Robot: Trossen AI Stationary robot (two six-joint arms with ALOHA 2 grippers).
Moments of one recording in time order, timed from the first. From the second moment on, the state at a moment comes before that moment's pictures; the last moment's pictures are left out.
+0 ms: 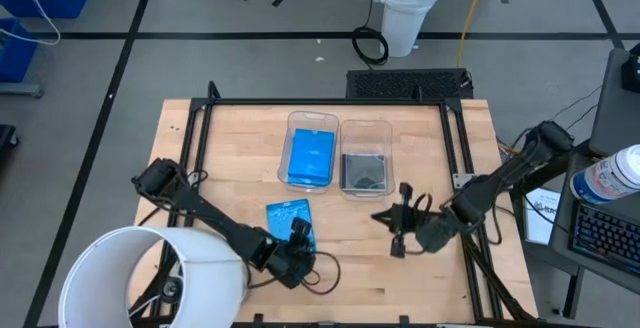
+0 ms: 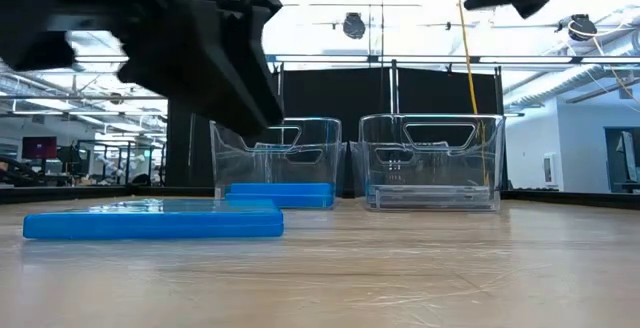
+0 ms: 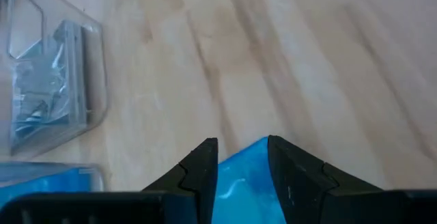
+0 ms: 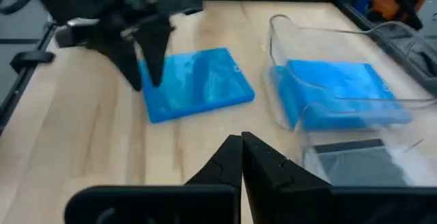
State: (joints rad) left arm -0.55 1.90 1.25 -0.37 -0.49 0.02; right arm 0.63 1.23 0.79 -0.23 0.73 0.42
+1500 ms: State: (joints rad) left arm -0.33 1.35 0.56 -0.03 -0.21 0.14; right arm 0.52 1.69 0.67 0.52 0.50 0.19
